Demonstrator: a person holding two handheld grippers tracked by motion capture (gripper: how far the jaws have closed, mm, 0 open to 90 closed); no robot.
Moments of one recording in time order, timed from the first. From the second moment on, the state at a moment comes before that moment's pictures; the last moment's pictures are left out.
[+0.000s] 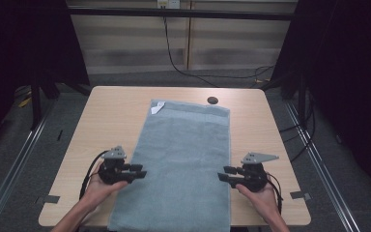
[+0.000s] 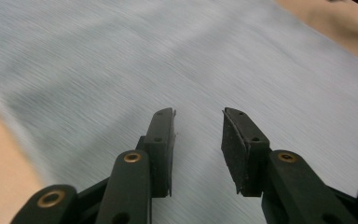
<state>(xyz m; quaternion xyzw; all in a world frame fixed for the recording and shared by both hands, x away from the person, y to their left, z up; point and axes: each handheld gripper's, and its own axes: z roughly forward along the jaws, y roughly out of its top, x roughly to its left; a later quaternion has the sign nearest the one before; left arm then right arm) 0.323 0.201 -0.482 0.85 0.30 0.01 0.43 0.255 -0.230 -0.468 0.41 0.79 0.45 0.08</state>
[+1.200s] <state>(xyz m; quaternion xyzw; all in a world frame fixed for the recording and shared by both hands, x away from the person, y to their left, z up) 0.311 0.216 -0.505 0.86 0.30 0.06 0.41 0.300 -0.204 -0.505 0.41 0.81 0.41 0.07</state>
